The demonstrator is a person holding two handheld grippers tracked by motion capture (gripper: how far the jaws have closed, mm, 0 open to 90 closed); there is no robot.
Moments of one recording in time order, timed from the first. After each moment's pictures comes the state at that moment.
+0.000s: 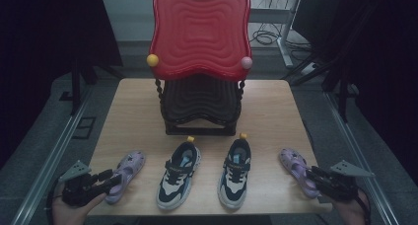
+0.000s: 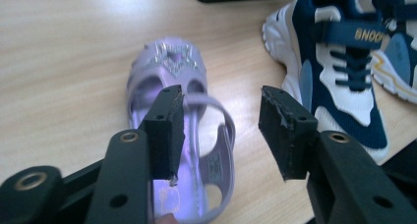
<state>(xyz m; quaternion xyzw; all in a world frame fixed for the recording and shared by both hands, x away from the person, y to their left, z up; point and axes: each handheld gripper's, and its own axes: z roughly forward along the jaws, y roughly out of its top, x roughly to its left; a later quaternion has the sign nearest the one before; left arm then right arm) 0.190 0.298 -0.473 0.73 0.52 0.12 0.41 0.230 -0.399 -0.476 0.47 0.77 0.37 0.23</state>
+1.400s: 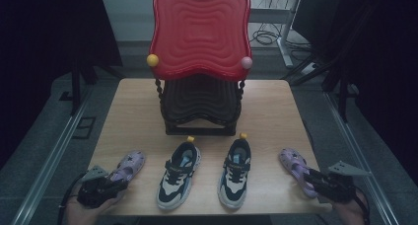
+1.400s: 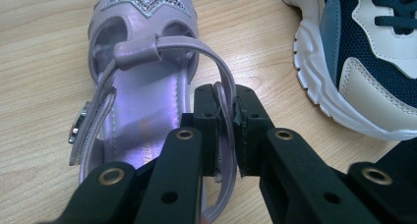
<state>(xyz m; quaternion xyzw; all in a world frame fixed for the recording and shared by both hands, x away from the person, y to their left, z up) 0.202 0.280 -0.502 0.77 0.51 0.09 0.36 0.231 -0.397 -0.482 0.48 0.77 0.37 0.19</state>
